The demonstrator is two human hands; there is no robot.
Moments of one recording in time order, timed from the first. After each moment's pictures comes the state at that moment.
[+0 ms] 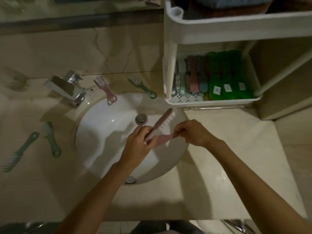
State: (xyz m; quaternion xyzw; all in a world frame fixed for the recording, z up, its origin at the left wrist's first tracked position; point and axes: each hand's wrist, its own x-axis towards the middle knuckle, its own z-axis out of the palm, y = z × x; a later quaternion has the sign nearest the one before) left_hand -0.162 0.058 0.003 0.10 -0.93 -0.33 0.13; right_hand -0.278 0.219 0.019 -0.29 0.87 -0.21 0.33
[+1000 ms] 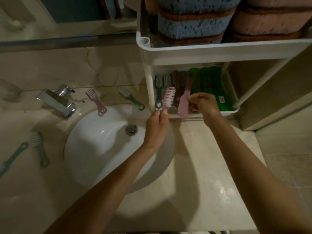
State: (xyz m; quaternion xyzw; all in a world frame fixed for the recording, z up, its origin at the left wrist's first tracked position) left_hand -0.256 0.136 0.044 0.25 -0.77 -0.58 0.06; right_hand -0.360 0.250 0.062 0.08 0.76 -0.62 0.20
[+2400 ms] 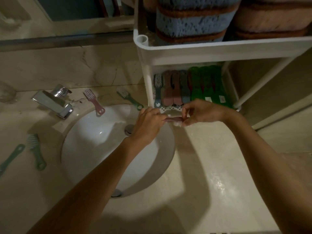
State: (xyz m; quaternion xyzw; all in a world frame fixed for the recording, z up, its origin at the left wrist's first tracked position) left_hand -0.267 0.096 0.036 -0.07 -0.99 -0.09 0.10; right_hand -0.367 0.263 0.087 -0.32 0.83 -0.23 0.39
